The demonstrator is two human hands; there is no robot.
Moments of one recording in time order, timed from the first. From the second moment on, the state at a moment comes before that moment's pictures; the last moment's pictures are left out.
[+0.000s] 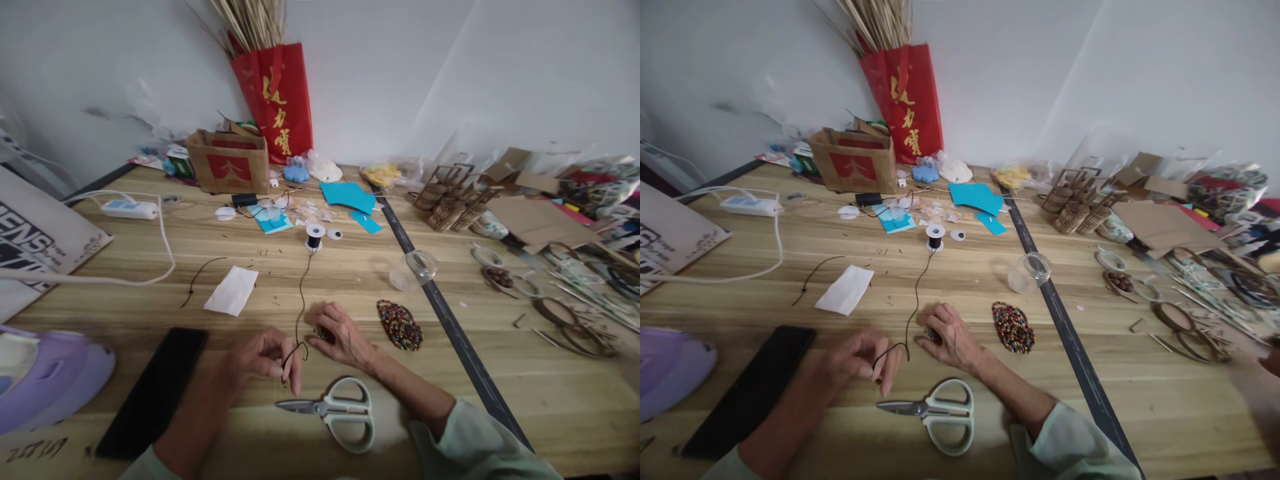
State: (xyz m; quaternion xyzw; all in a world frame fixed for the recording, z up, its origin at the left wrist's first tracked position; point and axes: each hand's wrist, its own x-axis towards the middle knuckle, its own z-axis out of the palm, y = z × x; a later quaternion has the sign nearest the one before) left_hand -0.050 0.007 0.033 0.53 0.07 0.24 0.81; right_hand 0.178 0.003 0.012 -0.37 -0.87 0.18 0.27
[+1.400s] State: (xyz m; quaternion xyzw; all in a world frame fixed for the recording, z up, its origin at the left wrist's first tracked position) left_hand -0.014 0.012 0.020 0.49 0.39 0.31 0.71; right_hand 0.181 -0.002 0.026 -0.33 -0.85 0.14 0.37
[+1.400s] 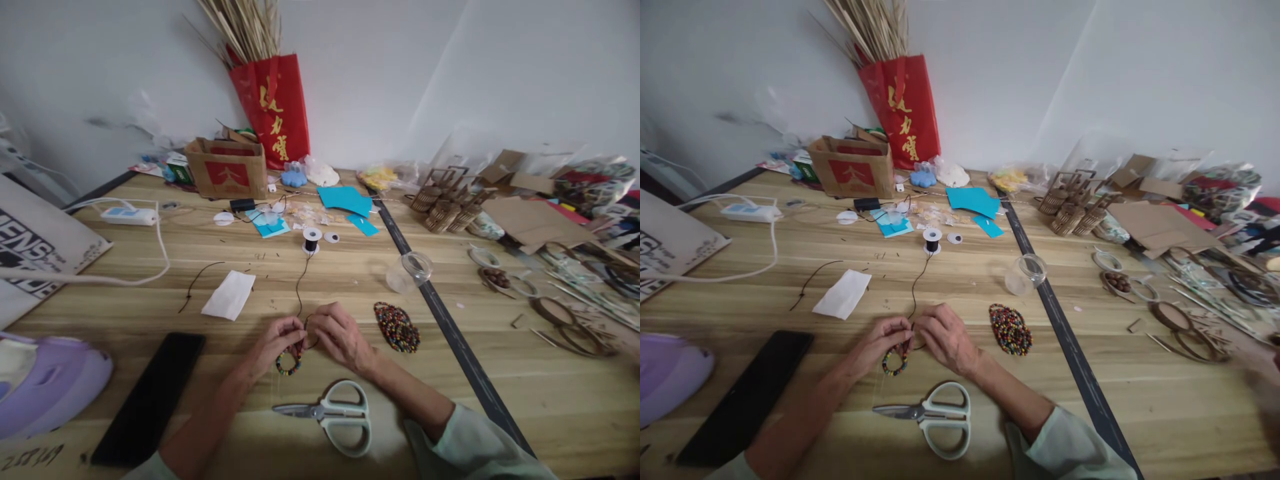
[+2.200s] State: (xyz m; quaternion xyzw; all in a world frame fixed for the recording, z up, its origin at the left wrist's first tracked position) left_hand -0.005 0.009 0.009 0.63 0.42 0.32 0.57; right_hand 0.162 -0.007 0.004 -0.39 -0.76 0.27 0.45
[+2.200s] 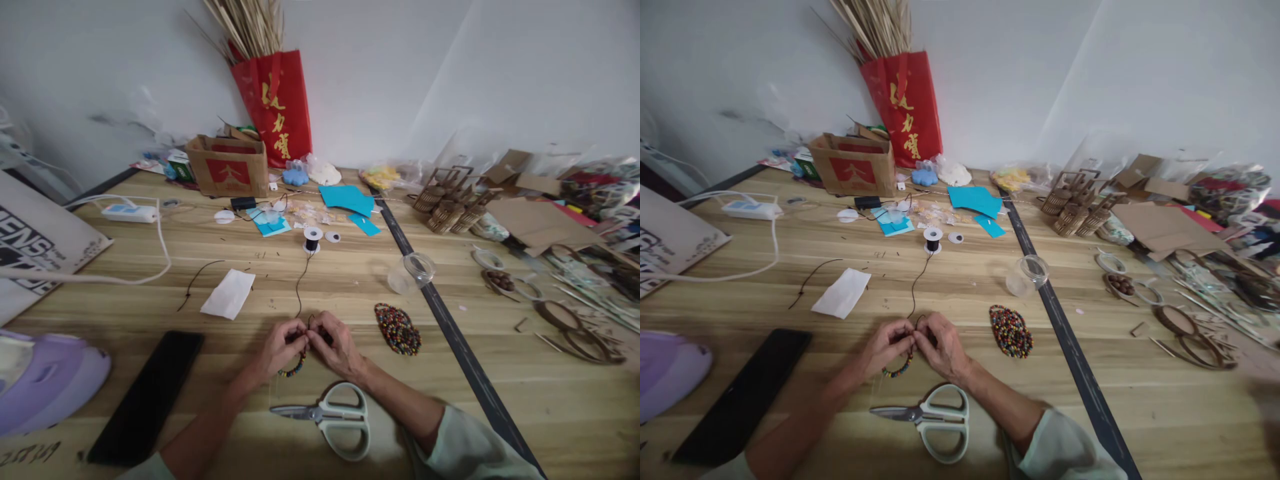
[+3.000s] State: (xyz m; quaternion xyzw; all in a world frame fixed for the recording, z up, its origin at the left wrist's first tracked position) left_hand -0.012 0.016 0.017 0.51 0.44 0.33 0.66; right_hand 0.164 -0.006 0.000 -0.38 -0.75 0.29 0.46
